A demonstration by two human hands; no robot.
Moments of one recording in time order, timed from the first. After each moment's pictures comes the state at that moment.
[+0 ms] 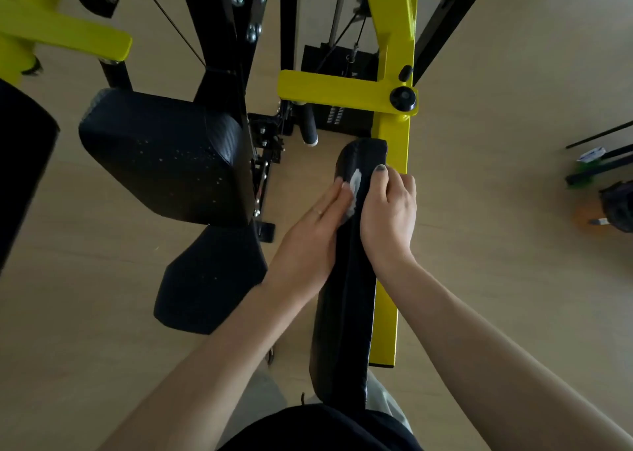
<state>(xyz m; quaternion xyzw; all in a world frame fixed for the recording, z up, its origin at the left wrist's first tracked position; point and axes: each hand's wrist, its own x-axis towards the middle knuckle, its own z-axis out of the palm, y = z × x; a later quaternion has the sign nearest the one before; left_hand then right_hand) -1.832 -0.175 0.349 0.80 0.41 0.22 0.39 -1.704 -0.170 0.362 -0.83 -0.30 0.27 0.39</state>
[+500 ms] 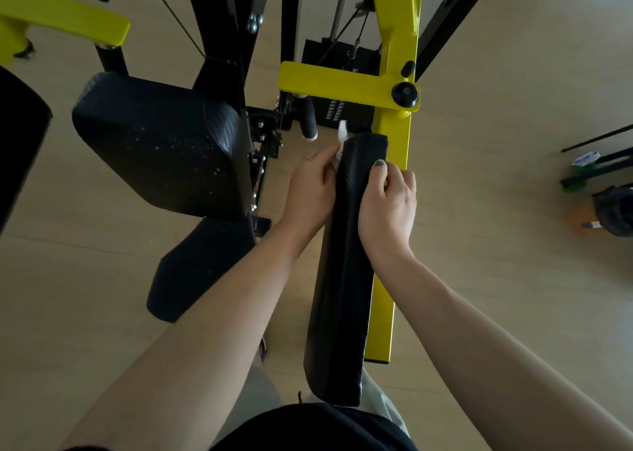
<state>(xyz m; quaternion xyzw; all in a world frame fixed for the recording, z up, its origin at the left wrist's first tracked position) -1.795 -0.108 0.317 0.67 0.49 0.29 0.47 -1.703 -0.169 0.359 -0.83 -0.31 0.26 0.38</state>
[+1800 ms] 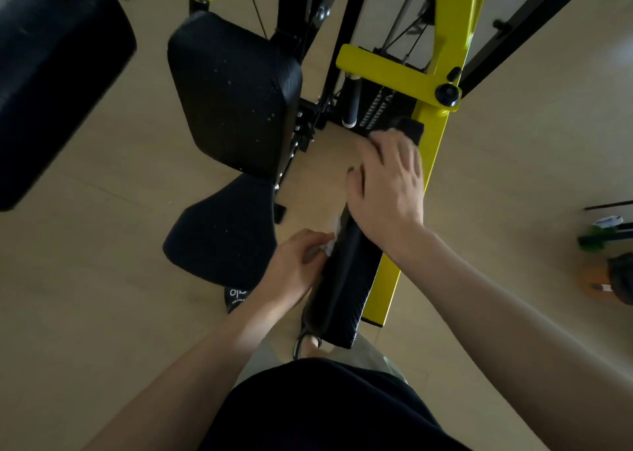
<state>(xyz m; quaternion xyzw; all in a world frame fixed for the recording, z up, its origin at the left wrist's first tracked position) -1.876 -0.272 0.319 0.53 0.57 0.22 0.59 -1.716 -0.194 0.377 -0.67 -0.74 0.00 0.11</state>
